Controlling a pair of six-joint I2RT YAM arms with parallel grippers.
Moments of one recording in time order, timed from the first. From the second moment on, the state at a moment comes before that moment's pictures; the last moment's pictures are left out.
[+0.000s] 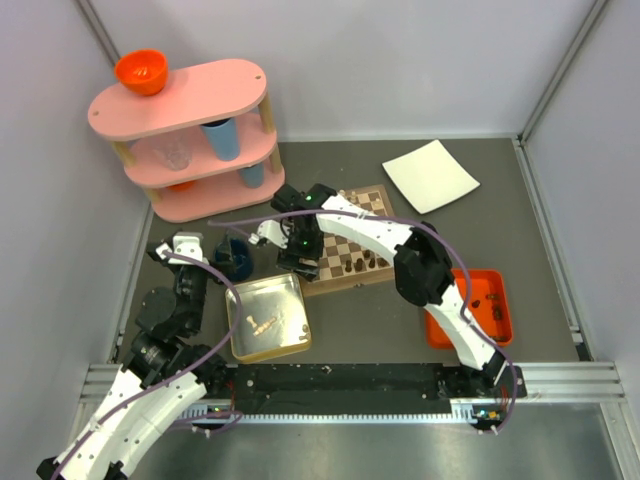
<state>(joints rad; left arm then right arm) -0.59 0.28 0.55 -0.08 -0.56 0.21 0.93 2.34 2.16 -1.18 -0.23 -0.54</state>
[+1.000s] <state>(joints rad) -0.59 0.29 0.55 -0.08 -0.56 0.21 0.87 2.30 2.13 -1.22 -0.29 -0.56</state>
